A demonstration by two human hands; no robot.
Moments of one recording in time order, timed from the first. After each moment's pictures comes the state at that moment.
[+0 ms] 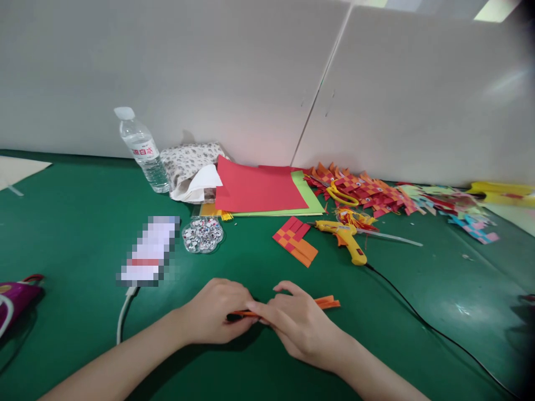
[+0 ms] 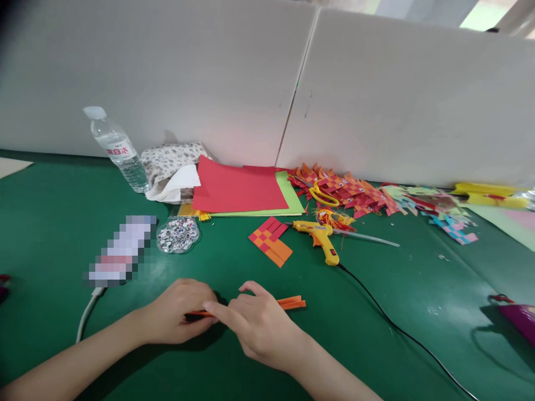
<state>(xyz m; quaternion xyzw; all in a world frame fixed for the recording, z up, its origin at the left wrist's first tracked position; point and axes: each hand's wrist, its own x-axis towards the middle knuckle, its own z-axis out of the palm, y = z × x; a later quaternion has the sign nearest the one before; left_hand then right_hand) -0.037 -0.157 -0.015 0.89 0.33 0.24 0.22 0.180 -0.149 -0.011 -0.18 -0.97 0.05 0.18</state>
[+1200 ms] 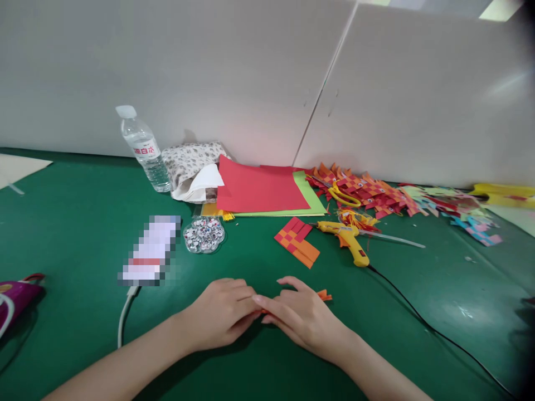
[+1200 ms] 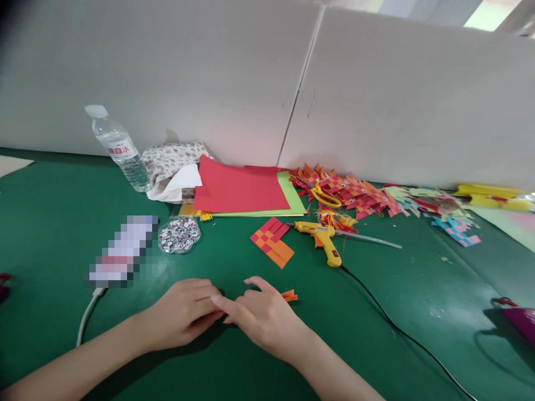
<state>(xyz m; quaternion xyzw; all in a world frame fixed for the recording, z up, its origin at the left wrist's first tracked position) -0.033 -0.161 -0.018 0.91 0.33 0.21 0.16 0.185 -0.140 -0.019 -0.19 -0.96 0.01 0.20</state>
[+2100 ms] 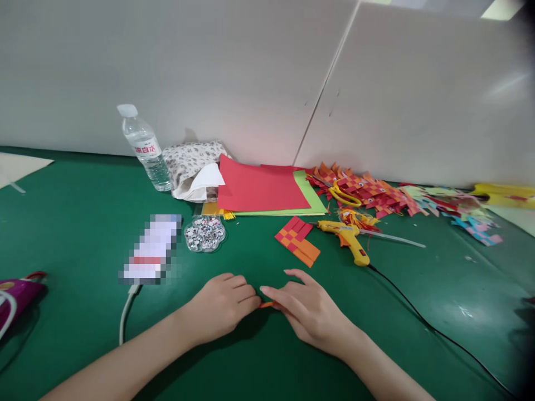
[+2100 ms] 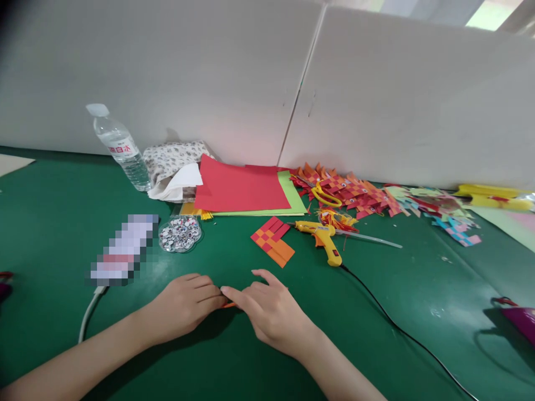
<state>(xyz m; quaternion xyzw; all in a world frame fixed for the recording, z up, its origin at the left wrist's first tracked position) -0.038 -0.157 -0.024 0.93 0.31 0.19 0.01 0.191 -0.137 -0.011 -0.21 -0.96 0.05 0.20</state>
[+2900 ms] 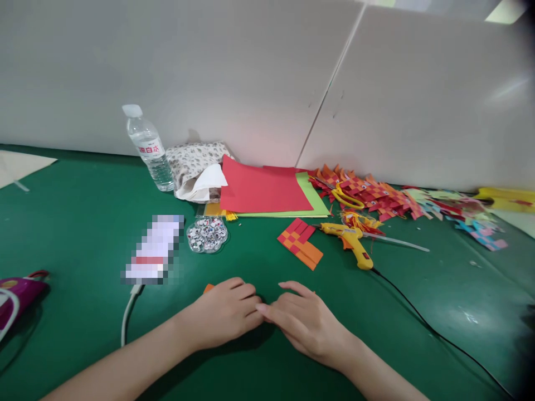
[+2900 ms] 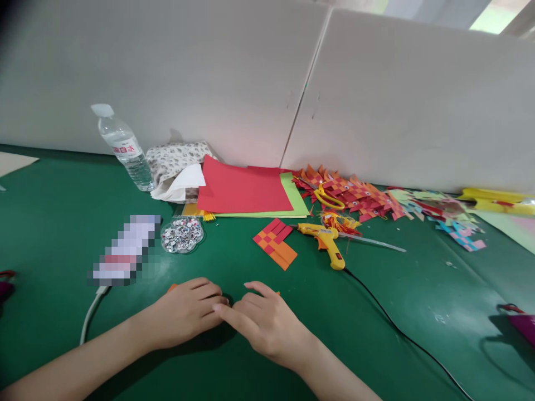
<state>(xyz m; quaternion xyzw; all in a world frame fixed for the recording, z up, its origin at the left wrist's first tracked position) -0.037 -0.158 -0.016 0.96 0.24 0.15 -0.06 0.182 -0.143 -0.014 -0.16 -0.96 0.02 0.24</state>
